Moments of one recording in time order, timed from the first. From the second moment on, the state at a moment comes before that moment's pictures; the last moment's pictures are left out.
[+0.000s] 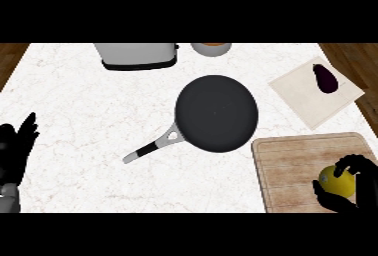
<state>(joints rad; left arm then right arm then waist) -0.06 0.38 0.19 -1.32 -0.08 0.08 0.23 0.22 -0.08 -0.21 -1.78 1.16 -0.15 0.05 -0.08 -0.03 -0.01</state>
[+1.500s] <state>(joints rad) -0.14 0.34 0.16 -1.30 -0.11 0.03 0.23 -0.59 0.00 -0.02 -1.06 1.06 -0.47 0.60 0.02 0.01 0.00</state>
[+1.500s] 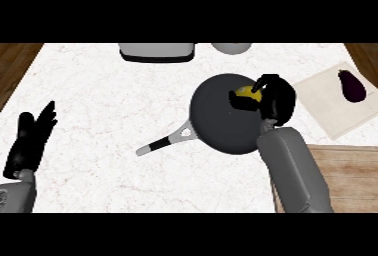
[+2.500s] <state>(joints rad) -0.22 0.33 0.14 -1.29 -0.13 0.02 0.24 -0.87 0.00 -0.24 -0.41 0.53 -0.79 0.02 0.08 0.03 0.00</state>
